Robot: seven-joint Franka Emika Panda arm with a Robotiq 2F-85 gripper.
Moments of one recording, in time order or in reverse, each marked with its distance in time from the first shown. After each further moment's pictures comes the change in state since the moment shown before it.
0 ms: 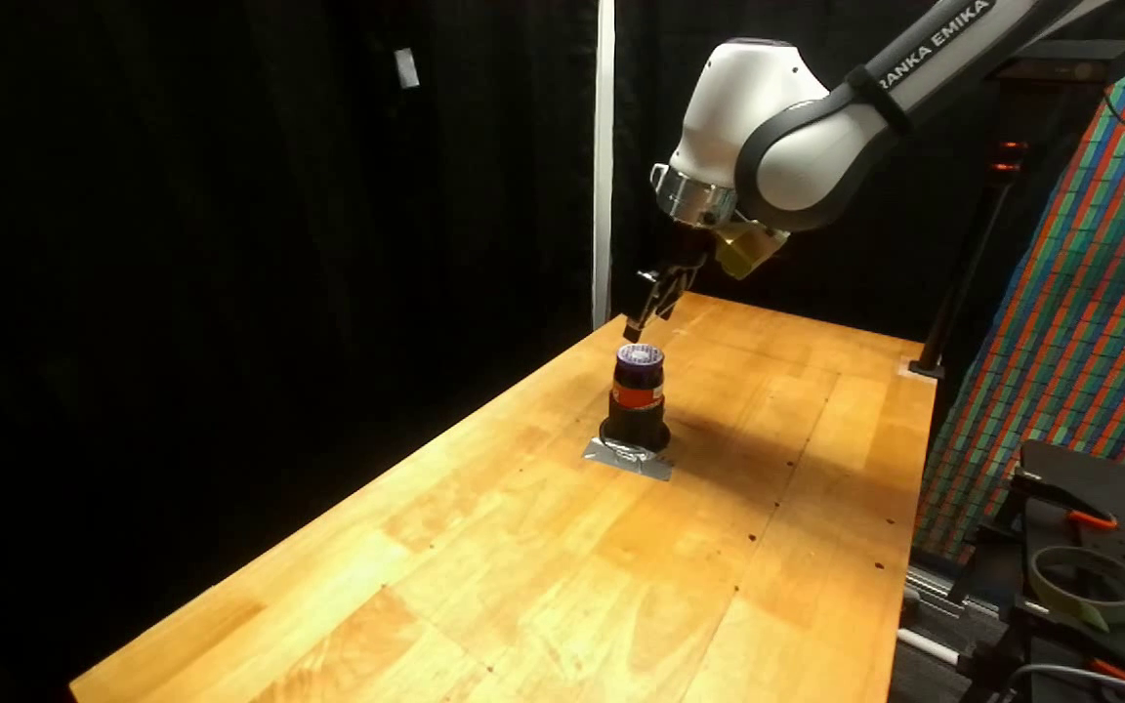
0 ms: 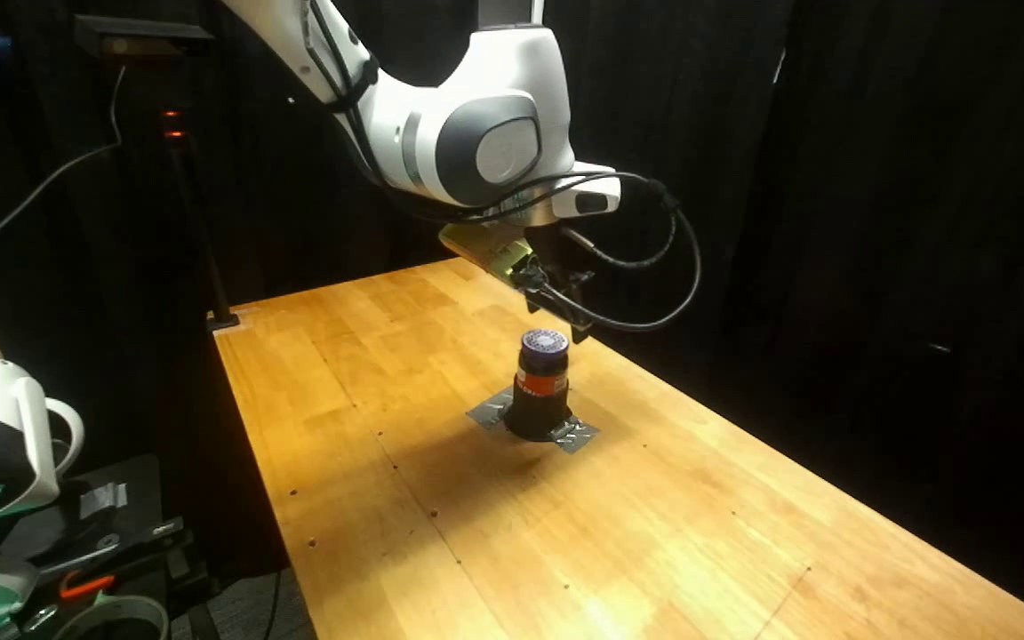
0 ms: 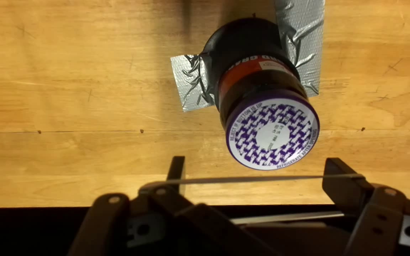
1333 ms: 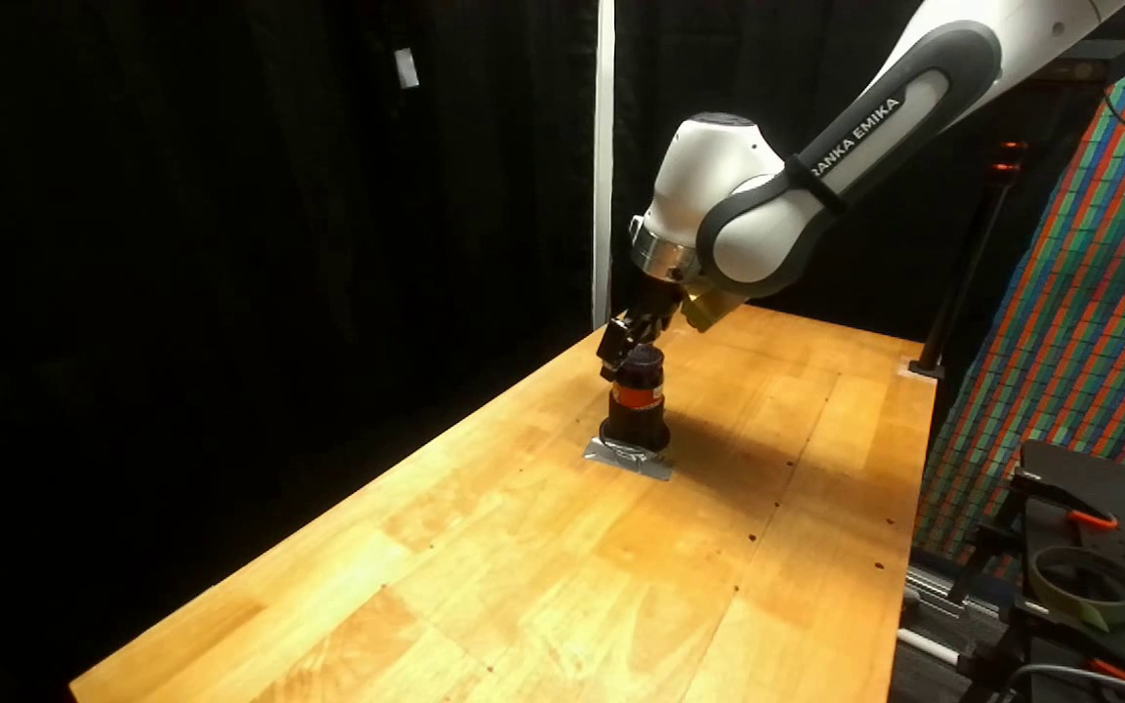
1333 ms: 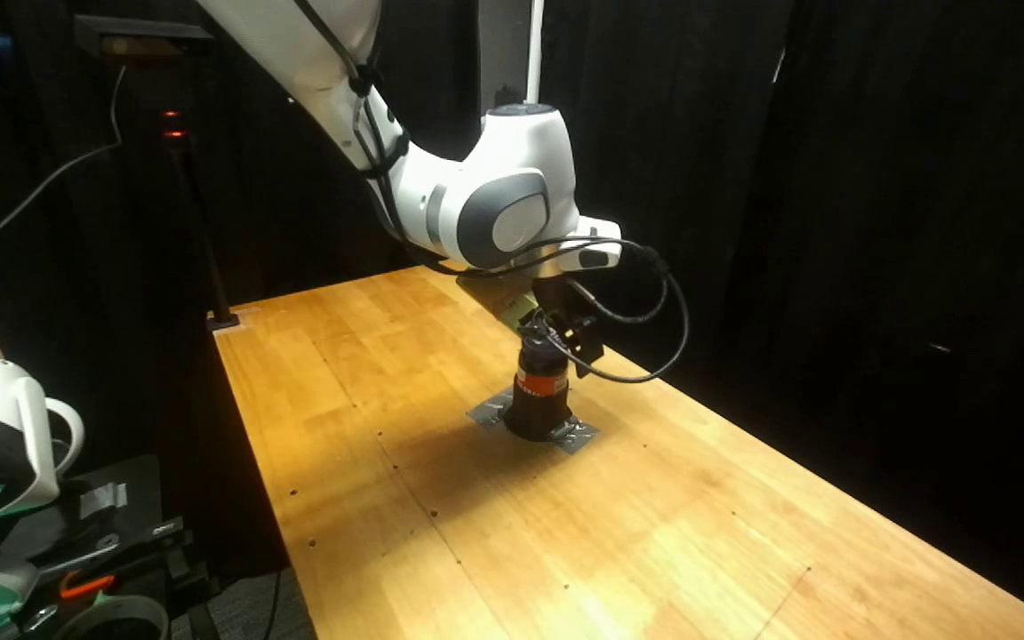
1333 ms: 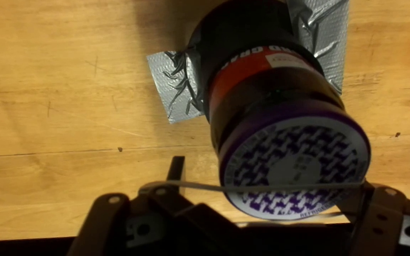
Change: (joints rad) arm 0.077 0.181 -0.073 0.097 0.034 0.095 0.036
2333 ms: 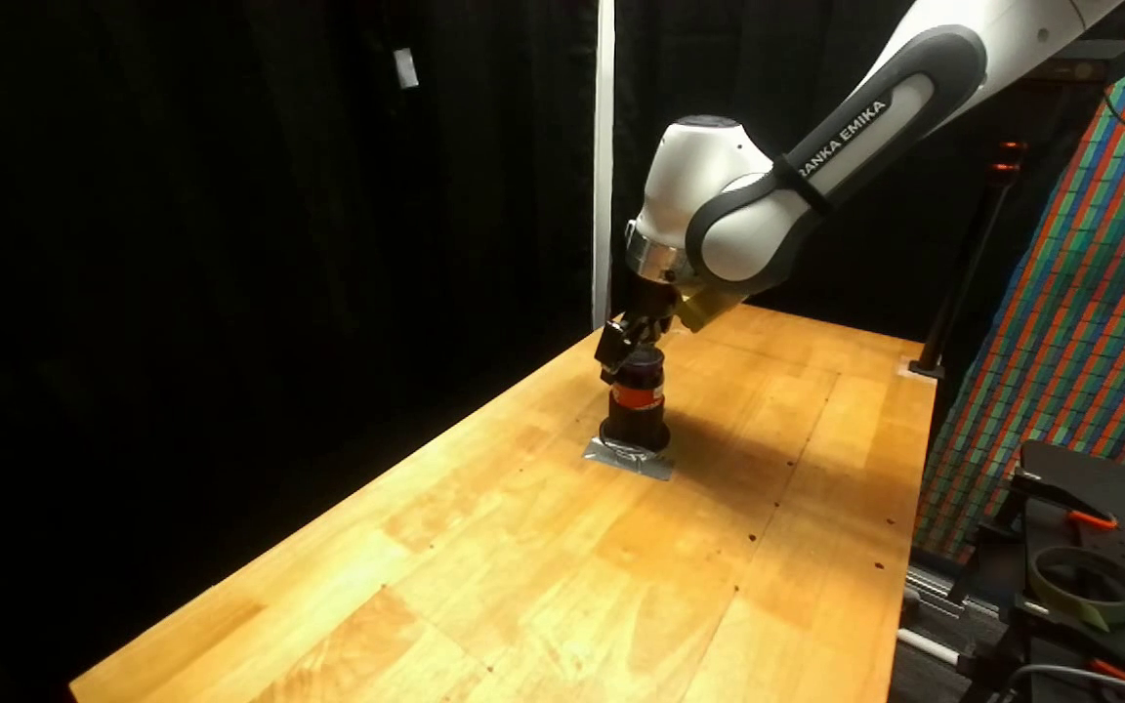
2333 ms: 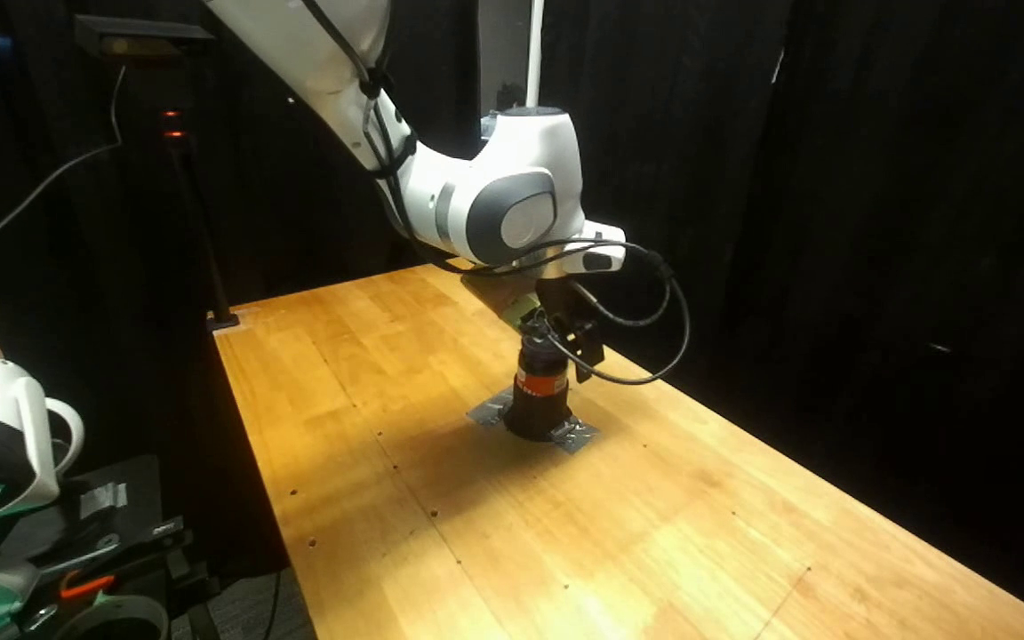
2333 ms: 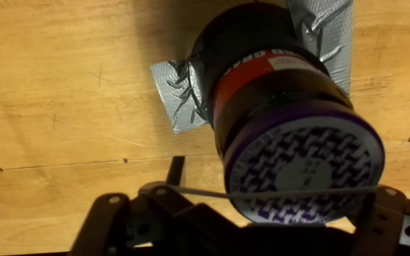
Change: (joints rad) arm 0.015 0.025 -0.017 0.046 0.004 -0.066 0.029
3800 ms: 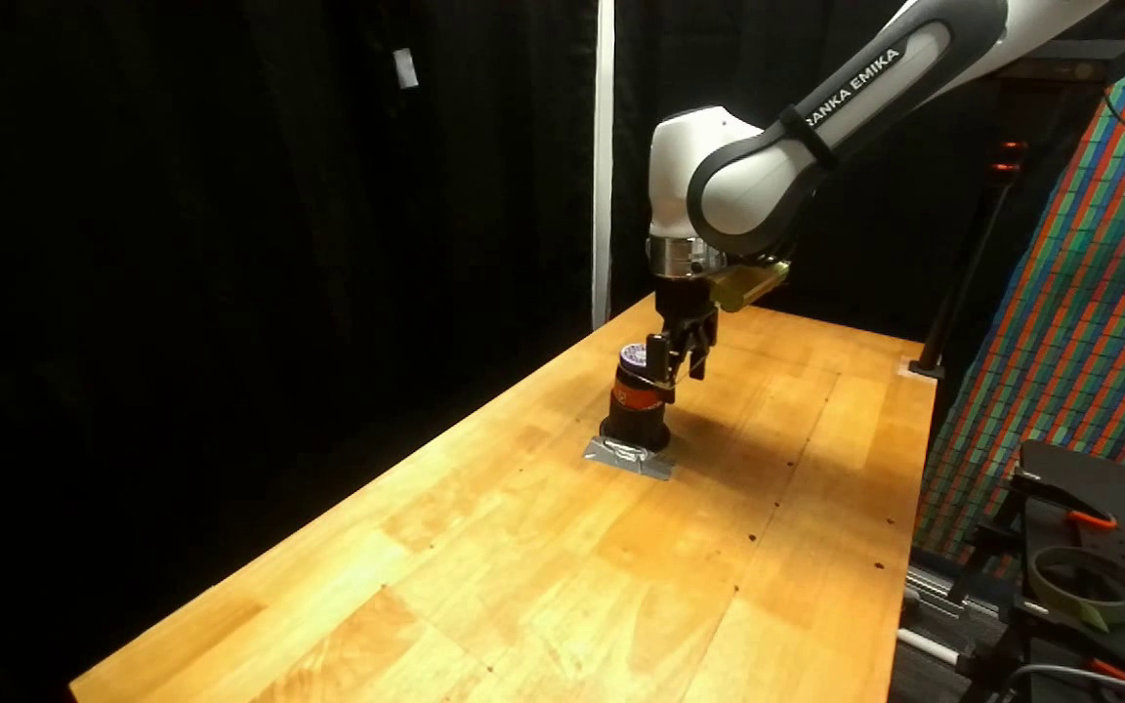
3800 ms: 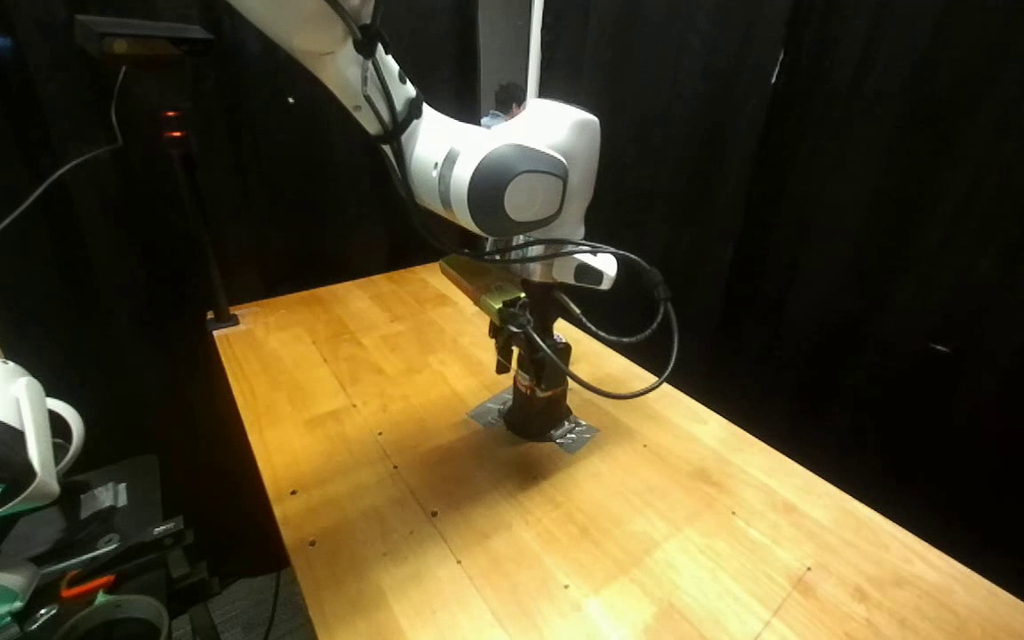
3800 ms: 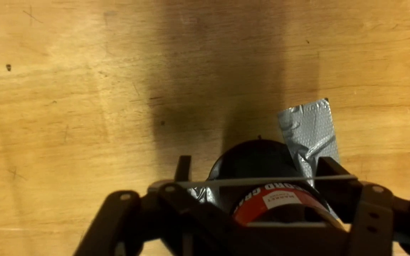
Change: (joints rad) arm -0.048 -0.061 0.038 -0.005 0.075 -0.401 -0.071
